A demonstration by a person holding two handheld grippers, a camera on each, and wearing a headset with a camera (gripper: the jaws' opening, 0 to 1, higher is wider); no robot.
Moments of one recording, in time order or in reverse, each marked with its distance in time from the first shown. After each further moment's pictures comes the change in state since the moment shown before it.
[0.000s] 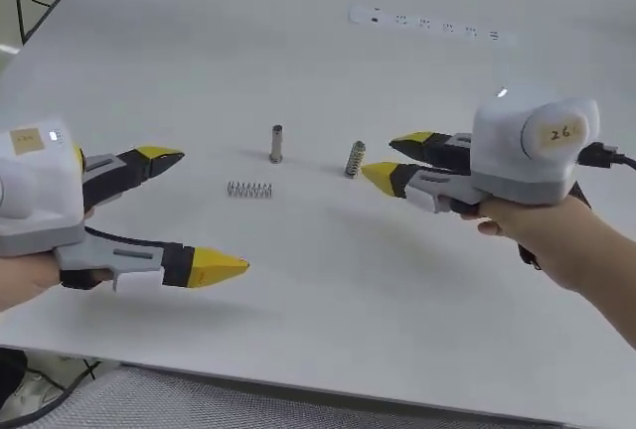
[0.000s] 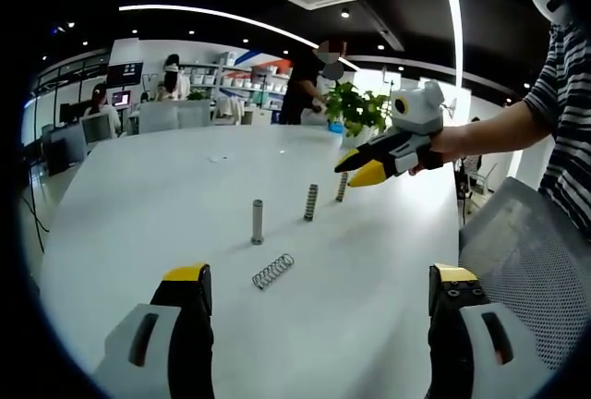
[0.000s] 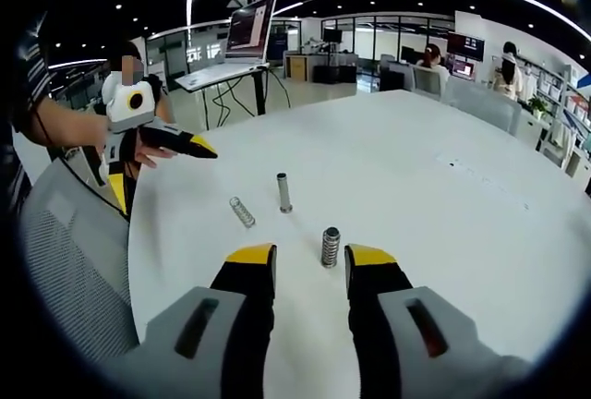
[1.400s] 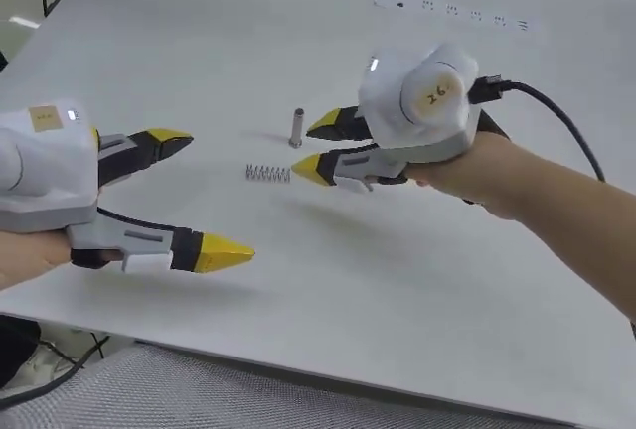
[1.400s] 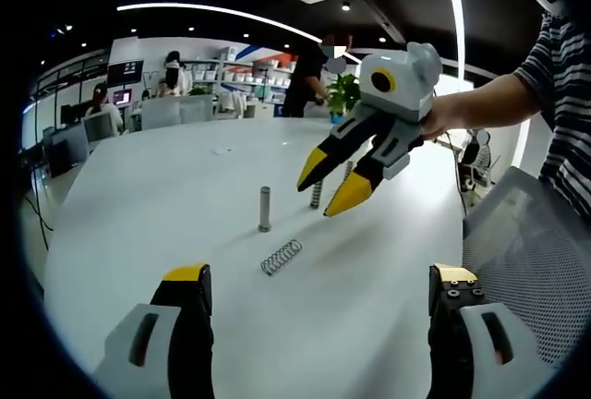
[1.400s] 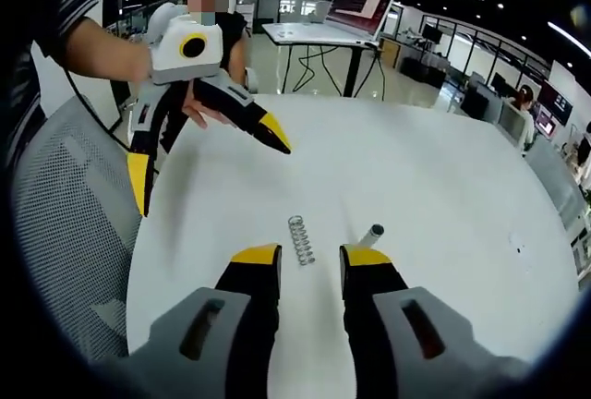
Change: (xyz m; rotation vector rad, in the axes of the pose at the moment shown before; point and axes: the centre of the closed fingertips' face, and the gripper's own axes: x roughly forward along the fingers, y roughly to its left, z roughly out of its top) left arm -0.006 0.007 -0.013 0.015 0.038 0.016; right arm 0.076 0.072 0.025 -0.379 0.145 0.293
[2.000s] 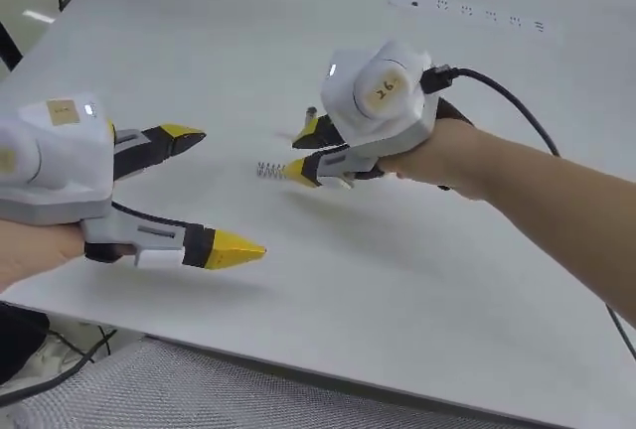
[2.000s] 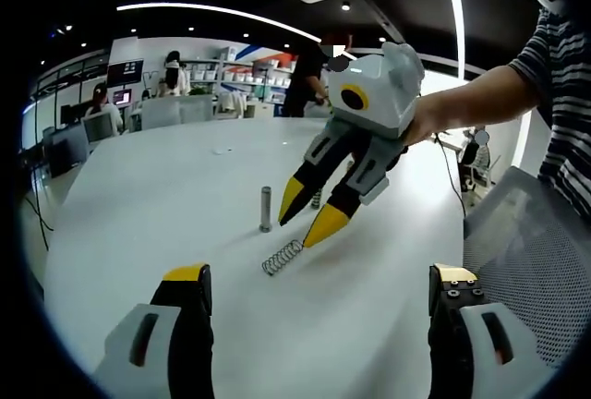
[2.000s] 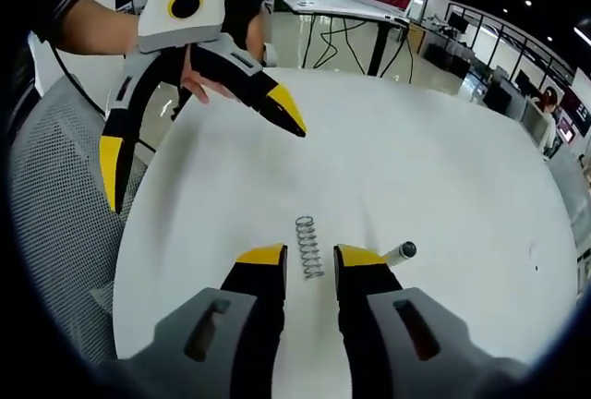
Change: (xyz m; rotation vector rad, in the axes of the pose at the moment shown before) left arm 0.000 0.002 0.002 0.000 -0.006 0.001; right arm 0.037 0.012 -0.007 -0.050 0.099 0.084
